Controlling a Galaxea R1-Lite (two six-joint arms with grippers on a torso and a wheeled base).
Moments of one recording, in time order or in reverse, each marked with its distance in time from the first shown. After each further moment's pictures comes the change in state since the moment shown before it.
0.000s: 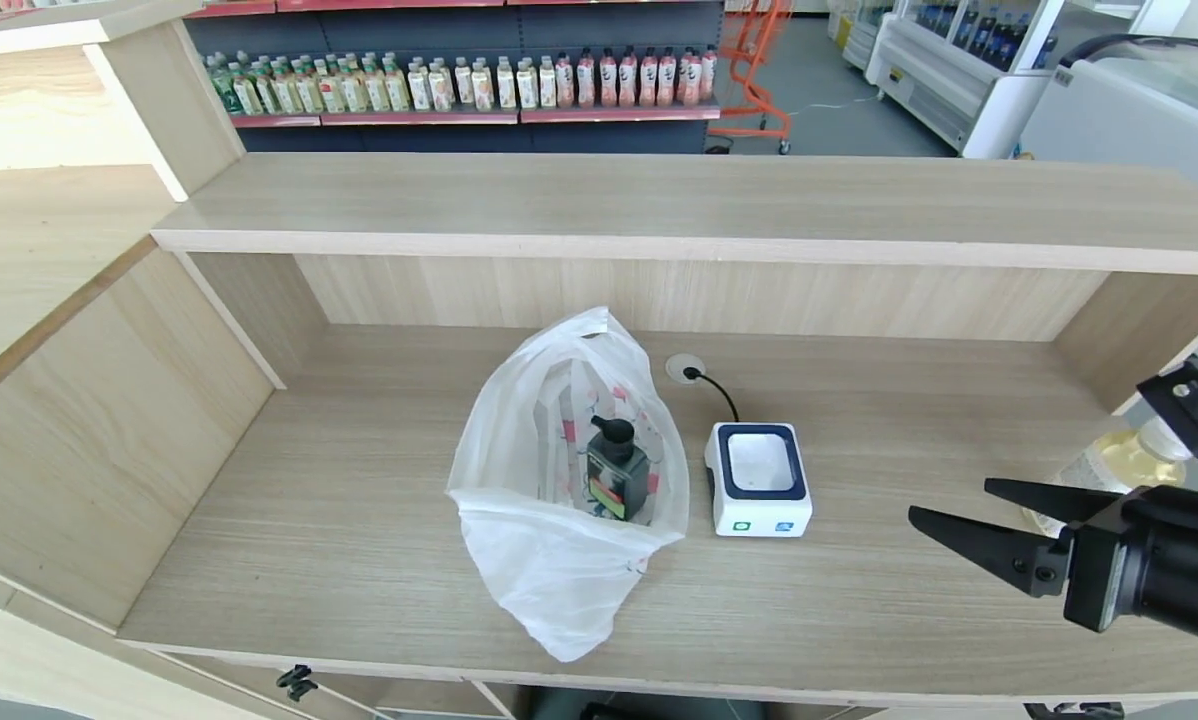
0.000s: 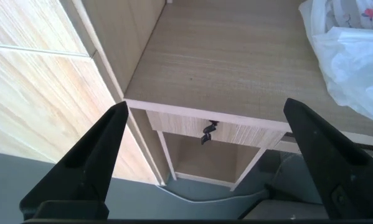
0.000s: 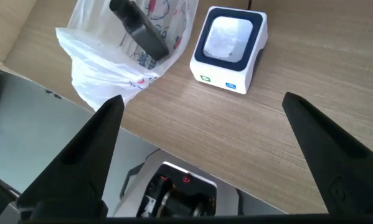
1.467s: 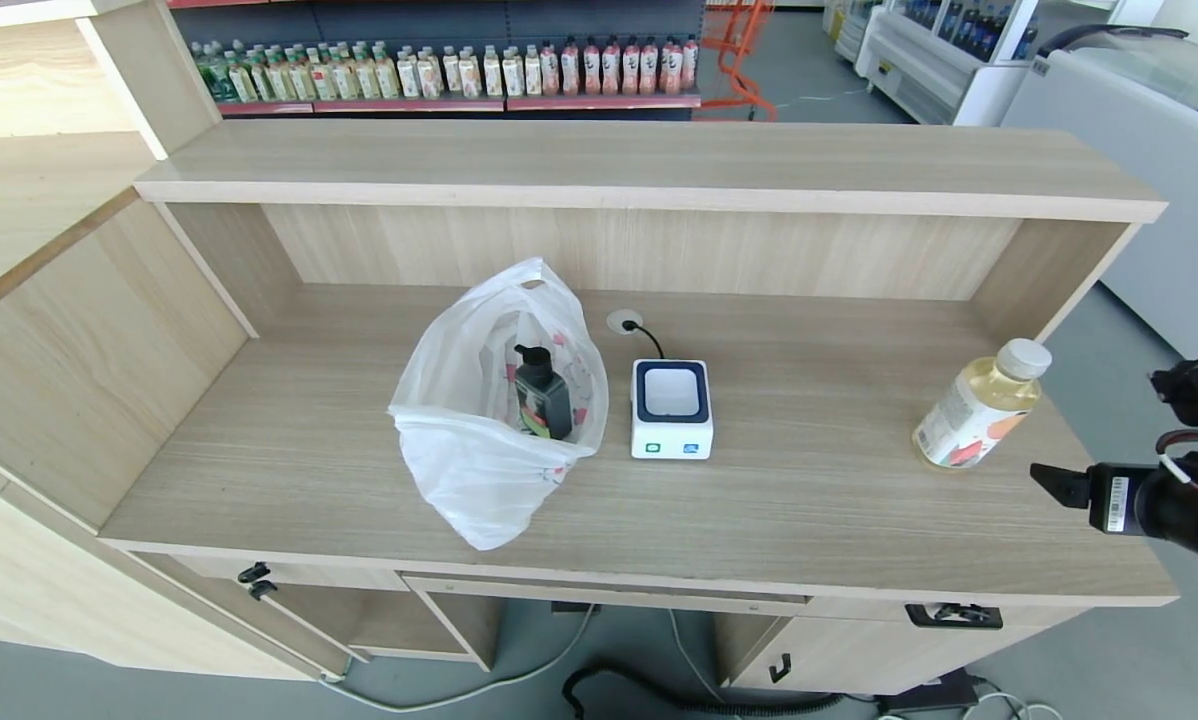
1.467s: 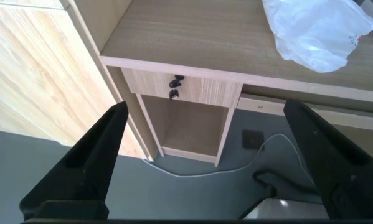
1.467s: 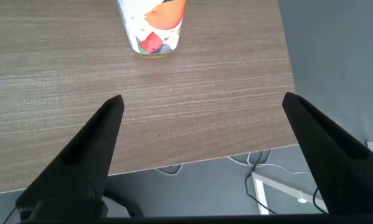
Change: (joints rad) left arm 0.001 0.000 0.000 0.000 0.000 0.002; right arm -0.458 0.326 -0.032 -0.195 -0.310 -0.191
